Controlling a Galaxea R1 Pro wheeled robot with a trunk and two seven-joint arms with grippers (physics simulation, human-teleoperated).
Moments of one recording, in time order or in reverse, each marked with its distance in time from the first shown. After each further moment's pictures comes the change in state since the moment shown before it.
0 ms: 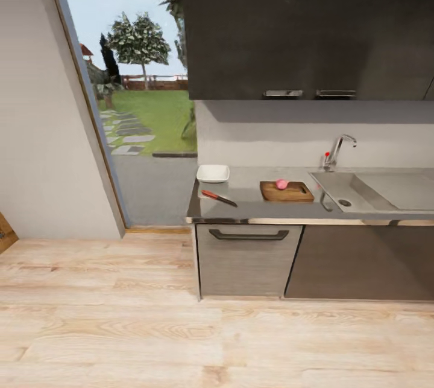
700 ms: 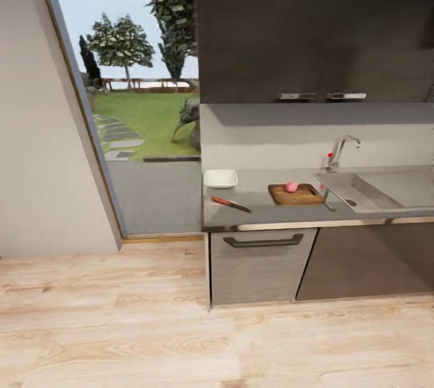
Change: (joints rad) left arm 0.000 -0.002 0.000 0.010 0.000 0.000 -0.001; right arm 0.000 0.000 0.000 0.000 0.000 -0.001 0.000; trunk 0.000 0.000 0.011
